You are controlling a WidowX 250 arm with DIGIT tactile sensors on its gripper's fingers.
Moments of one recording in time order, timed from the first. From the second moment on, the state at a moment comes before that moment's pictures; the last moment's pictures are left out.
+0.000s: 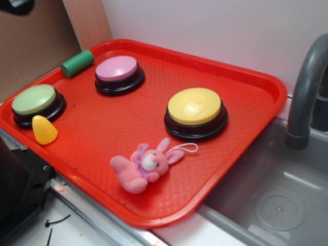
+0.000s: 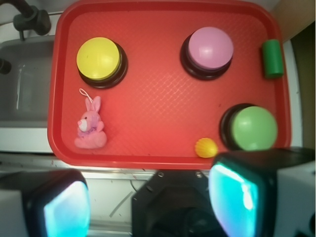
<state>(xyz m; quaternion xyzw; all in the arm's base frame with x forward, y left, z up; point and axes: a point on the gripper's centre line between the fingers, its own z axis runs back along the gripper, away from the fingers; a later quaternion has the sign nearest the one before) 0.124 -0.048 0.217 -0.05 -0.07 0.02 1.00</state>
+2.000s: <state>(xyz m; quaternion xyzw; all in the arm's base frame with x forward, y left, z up) 0.156 -0.158 0.026 -0.02 -0.07 0.09 0.99</state>
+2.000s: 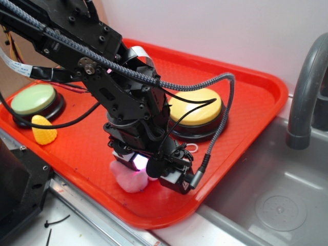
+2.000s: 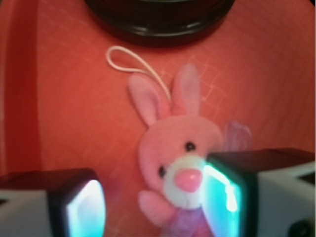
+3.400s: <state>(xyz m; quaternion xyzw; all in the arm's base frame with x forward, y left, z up) 0.179 -0.105 0.130 -0.02 -0.03 0.06 1.00</state>
